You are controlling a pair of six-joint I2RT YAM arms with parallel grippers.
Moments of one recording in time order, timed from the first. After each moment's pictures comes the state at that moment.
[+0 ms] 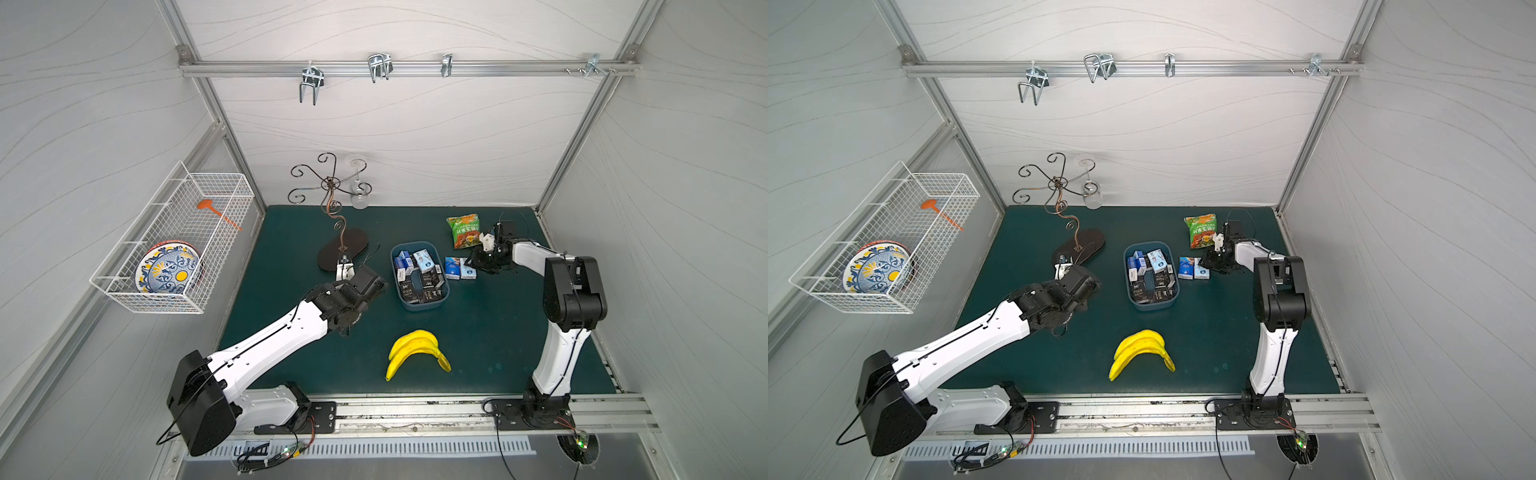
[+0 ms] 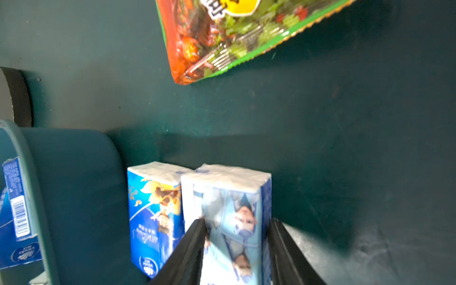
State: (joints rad) left arm -0.75 1.23 0.99 -0.87 -0.64 -0.74; right arm 0.11 1.99 1.31 -0.44 -0.38 0.26
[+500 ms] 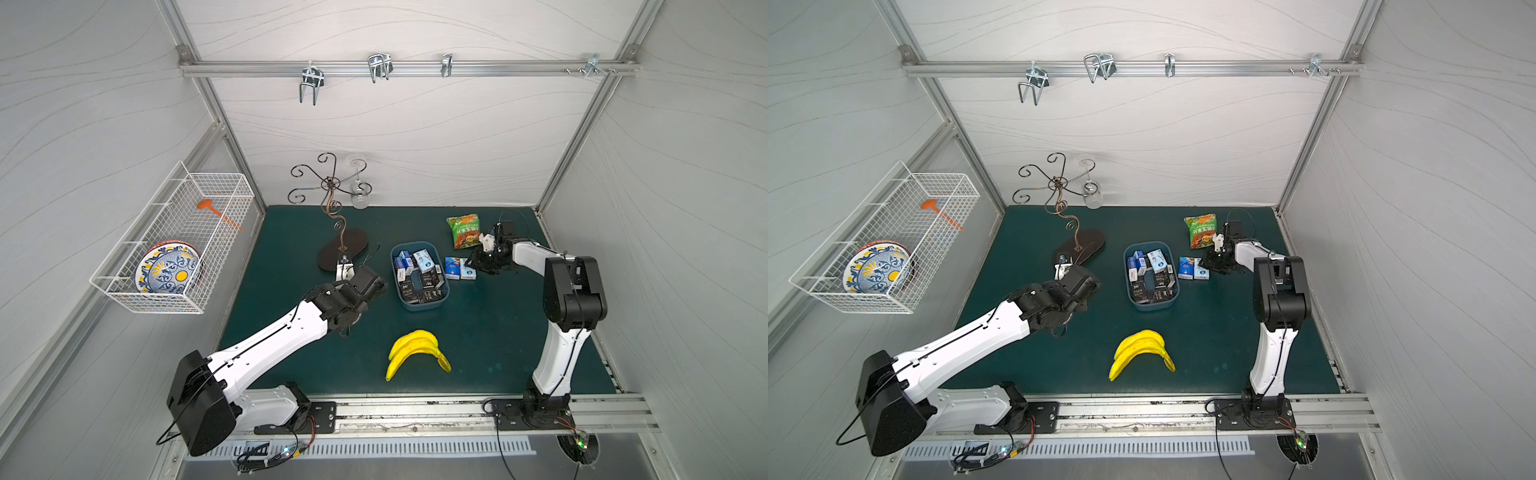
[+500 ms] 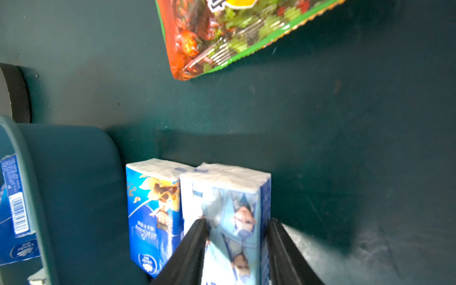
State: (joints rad) left arm -0.75 1.23 0.99 -0.87 -0.64 -0.74; right arm 0.11 1.99 1.31 -0.44 -0.39 0.25
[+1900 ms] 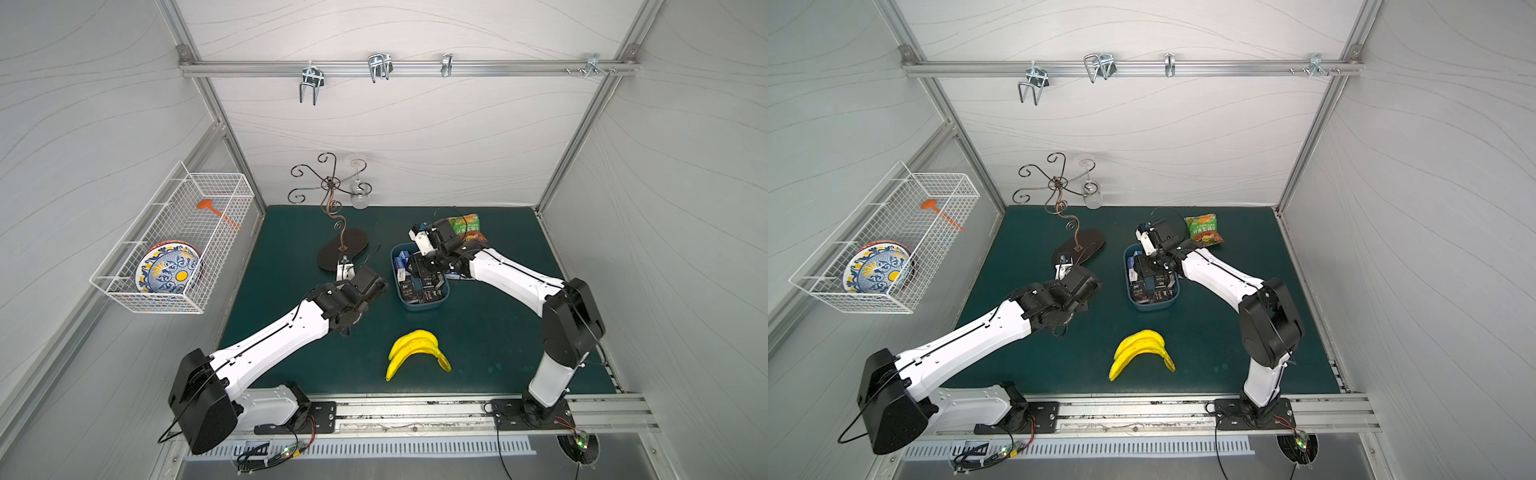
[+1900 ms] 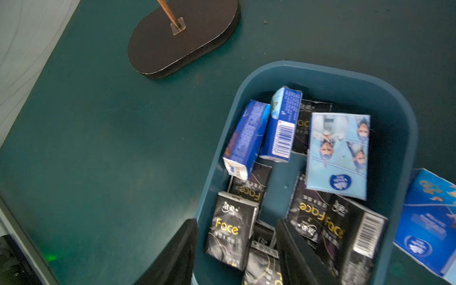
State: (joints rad) left arm -0.74 1.24 0.99 -0.87 -0.63 -0.75; right arm 0.70 1.81 1.44 -0.51 -0.13 0.21
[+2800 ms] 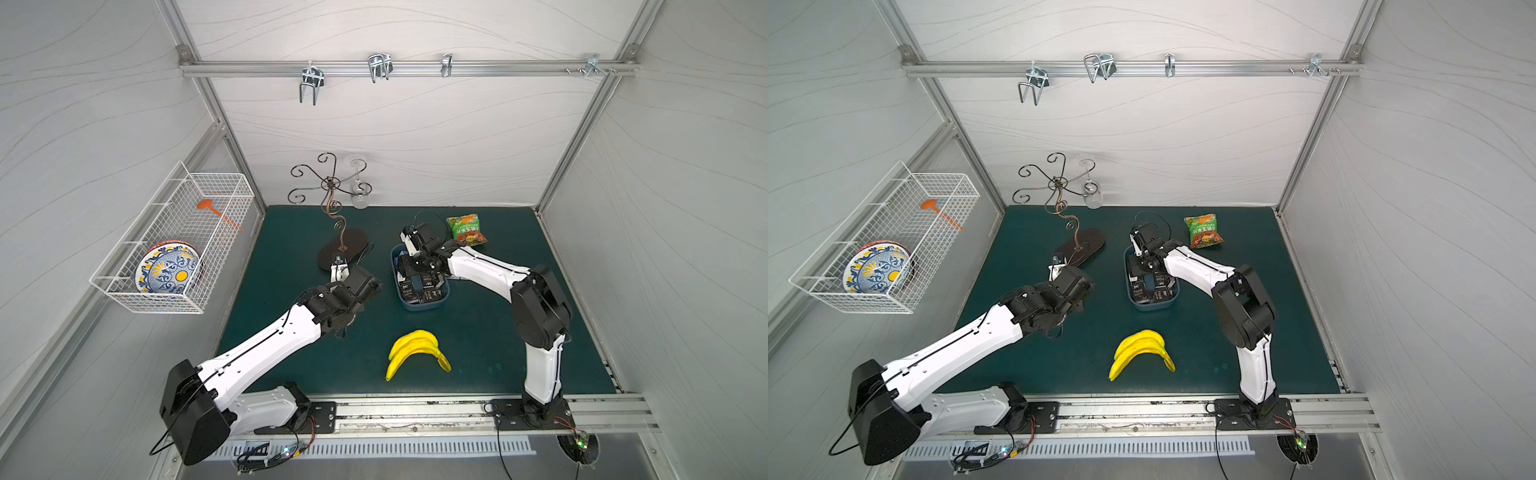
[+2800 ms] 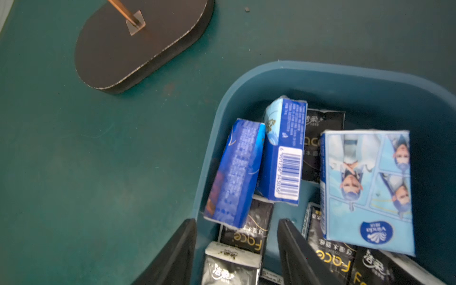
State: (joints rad) left arm -0.73 1.18 0.98 -0.88 -0.62 -0.75; right arm 0.72 1.97 1.53 -0.47 -0.06 0.30
